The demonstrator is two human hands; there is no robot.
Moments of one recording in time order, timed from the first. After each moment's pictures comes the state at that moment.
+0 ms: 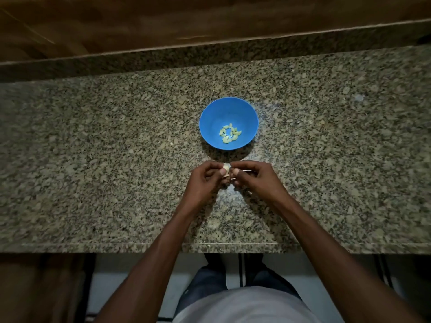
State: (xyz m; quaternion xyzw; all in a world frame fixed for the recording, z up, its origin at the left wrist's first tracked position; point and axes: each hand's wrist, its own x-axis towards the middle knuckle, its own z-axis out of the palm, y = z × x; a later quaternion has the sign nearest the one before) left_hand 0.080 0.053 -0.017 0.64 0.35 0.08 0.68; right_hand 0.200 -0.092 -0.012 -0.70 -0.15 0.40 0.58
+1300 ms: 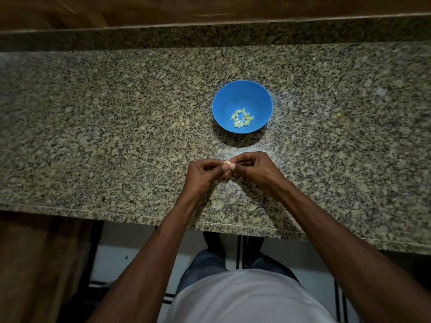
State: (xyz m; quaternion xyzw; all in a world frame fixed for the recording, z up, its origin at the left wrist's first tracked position) left_hand 0.047 0.038 -0.006 0.57 0.43 0.11 0.69; right_hand 0.187 -0.082 -0.015 -0.65 -0.17 0.49 0.56
